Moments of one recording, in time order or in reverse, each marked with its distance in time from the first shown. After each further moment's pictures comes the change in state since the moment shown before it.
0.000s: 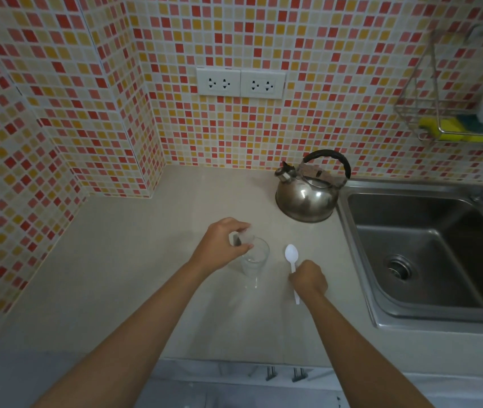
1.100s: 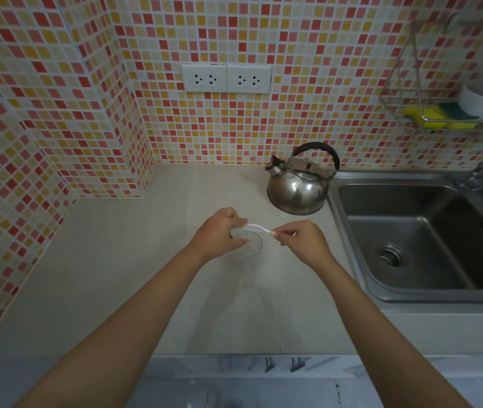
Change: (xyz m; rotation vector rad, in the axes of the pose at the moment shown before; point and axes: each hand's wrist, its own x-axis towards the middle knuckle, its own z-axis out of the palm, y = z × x) left_hand 0.018 0.004 0.001 0.316 -0.202 0.072; right_hand -0.024 -0.033 -0.073 0.255 -0.039 -0.558
